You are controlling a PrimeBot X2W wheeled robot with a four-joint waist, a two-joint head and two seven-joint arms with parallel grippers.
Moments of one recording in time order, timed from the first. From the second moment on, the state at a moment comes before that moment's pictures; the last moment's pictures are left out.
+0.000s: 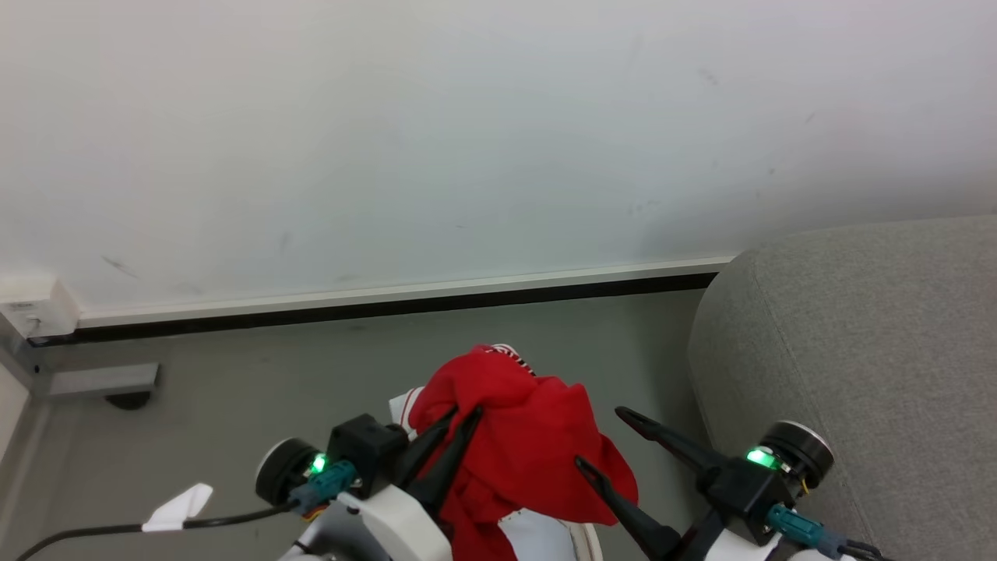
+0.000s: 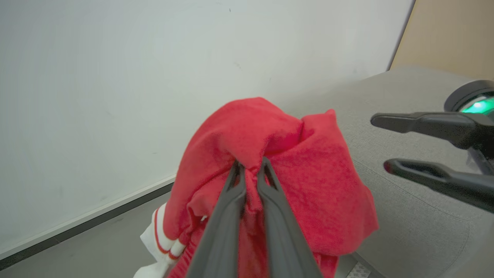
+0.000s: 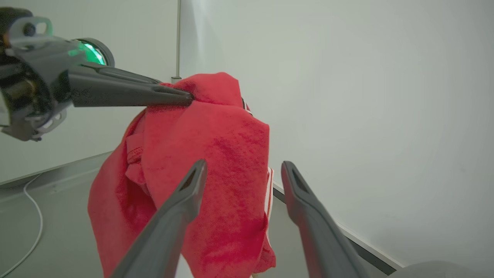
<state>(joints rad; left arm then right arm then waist) -0.23 0.29 -0.54 -0.01 -0.34 0.02 0.07 -0.35 -0.34 0.77 0.13 0.39 0.13 -0.15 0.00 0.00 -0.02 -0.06</state>
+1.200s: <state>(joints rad) -0.28 0.25 -0.60 0.08 -0.33 0.03 0.03 -0.71 -0.13 1.17 0.64 0.68 0.13 -0.26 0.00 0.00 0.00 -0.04</state>
